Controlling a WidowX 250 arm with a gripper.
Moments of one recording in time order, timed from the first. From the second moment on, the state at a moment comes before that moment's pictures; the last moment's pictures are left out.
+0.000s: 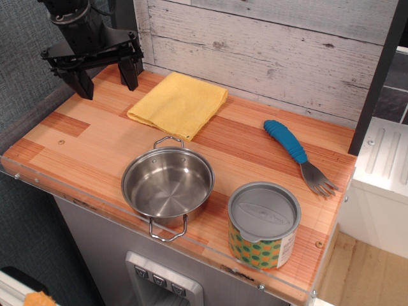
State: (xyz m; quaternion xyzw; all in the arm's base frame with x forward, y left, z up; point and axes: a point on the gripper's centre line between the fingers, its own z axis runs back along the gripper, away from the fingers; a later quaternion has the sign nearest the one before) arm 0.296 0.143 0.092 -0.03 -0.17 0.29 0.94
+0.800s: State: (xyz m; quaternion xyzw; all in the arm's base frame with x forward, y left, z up) arm 0.263 0.088 0.093 -0.09 -0.12 0.26 0.96
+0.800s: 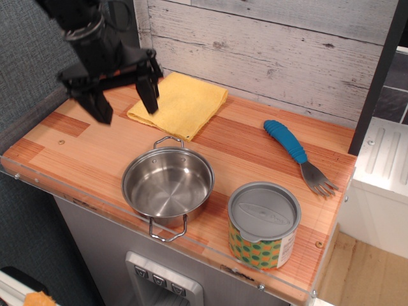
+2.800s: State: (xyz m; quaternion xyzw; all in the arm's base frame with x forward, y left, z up) arm 0.226 0.072 0.009 -0.02 -0.07 0.20 0.98
